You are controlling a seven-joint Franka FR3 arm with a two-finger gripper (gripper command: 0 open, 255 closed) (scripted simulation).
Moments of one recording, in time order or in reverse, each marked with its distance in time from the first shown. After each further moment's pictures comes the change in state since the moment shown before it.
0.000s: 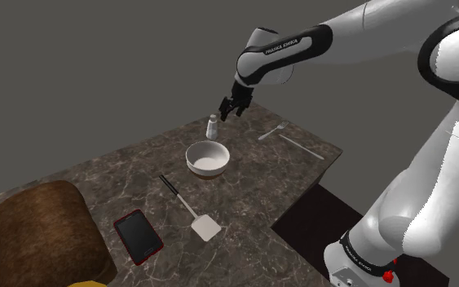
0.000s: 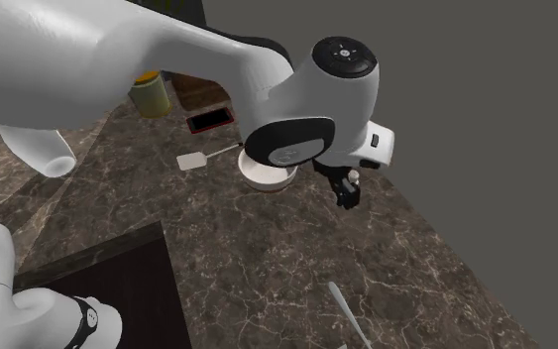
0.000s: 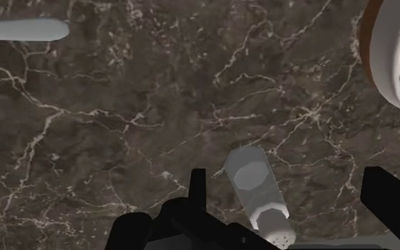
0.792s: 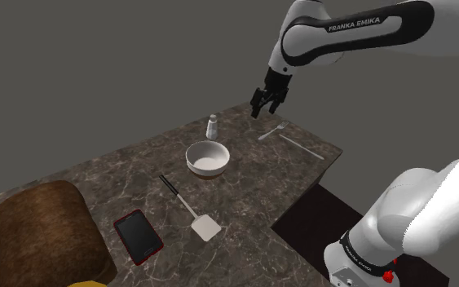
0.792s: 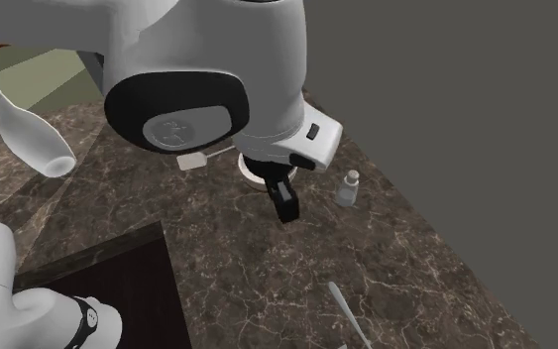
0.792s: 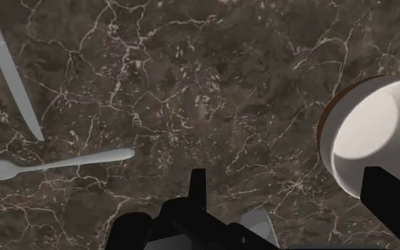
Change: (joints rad) arm -0.036 -0.418 0.000 -0.217 -0.105 -0.296 0.146
